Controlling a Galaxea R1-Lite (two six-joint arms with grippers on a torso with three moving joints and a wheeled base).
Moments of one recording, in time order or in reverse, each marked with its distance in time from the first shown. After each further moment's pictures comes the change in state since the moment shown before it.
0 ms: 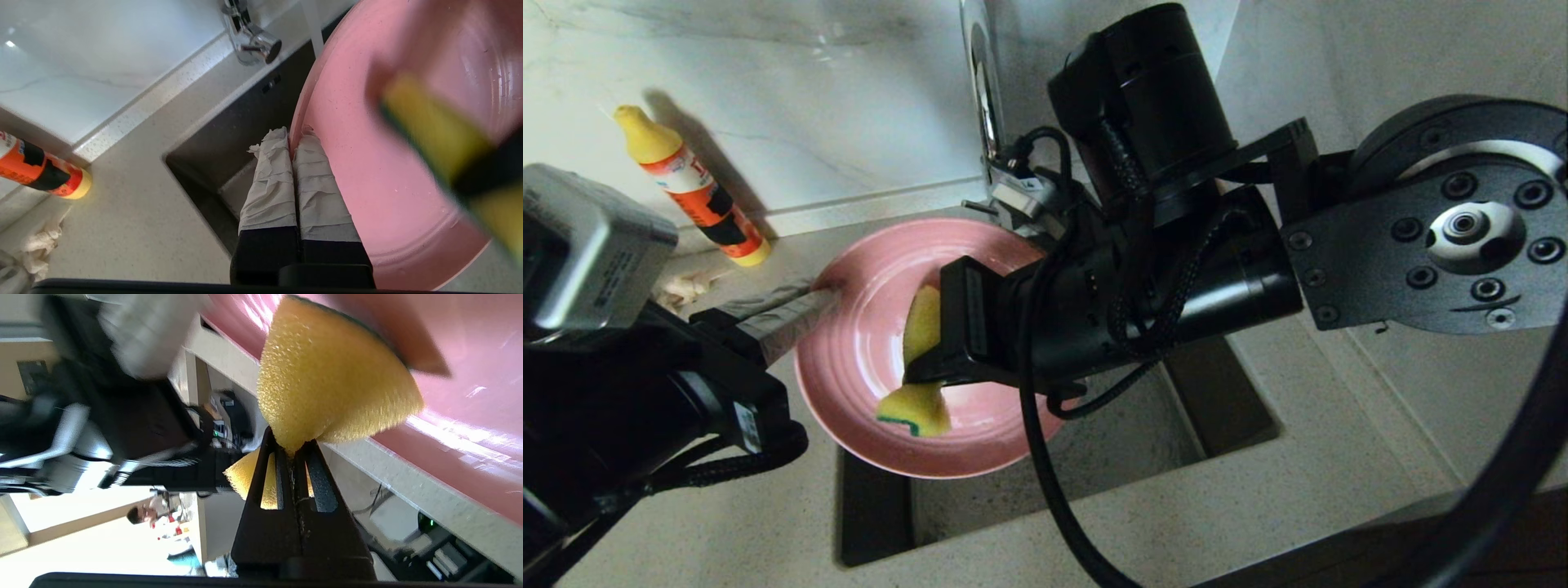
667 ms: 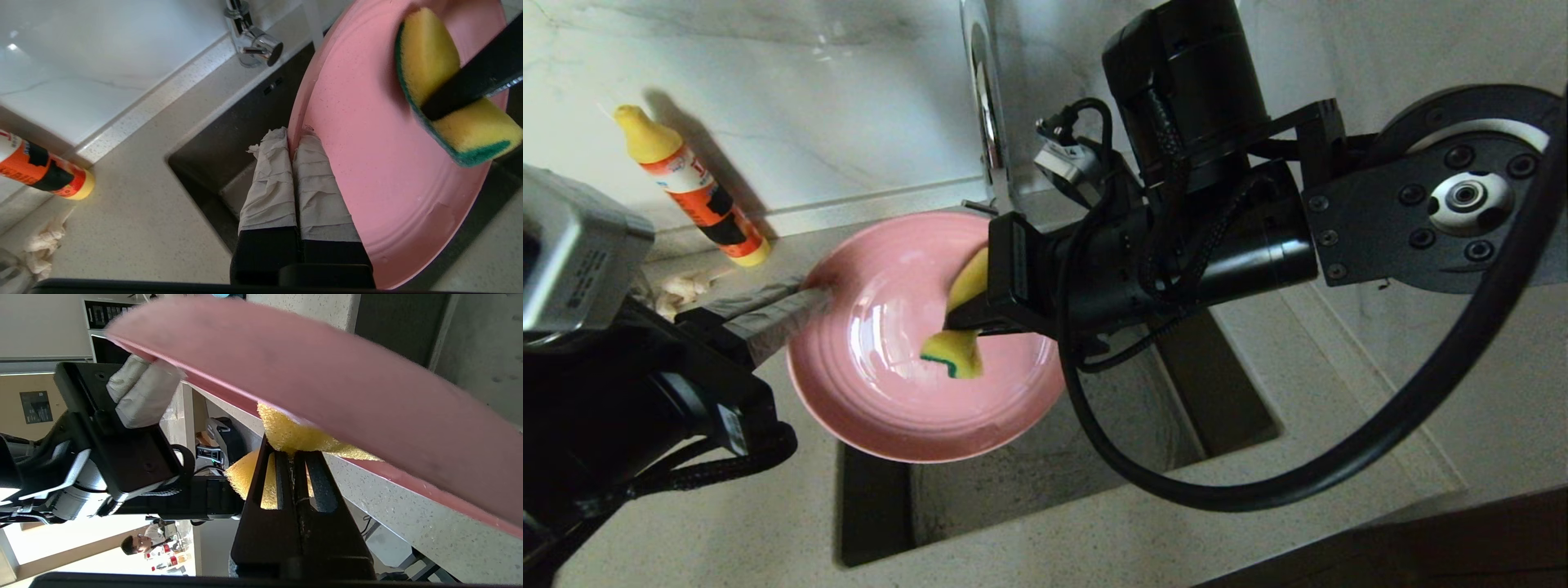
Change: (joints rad) left arm 0.003 -0.020 0.009 0.005 -0.010 0.003; right arm -0.082 -0.012 -0.003 -0.043 -0.001 -0.010
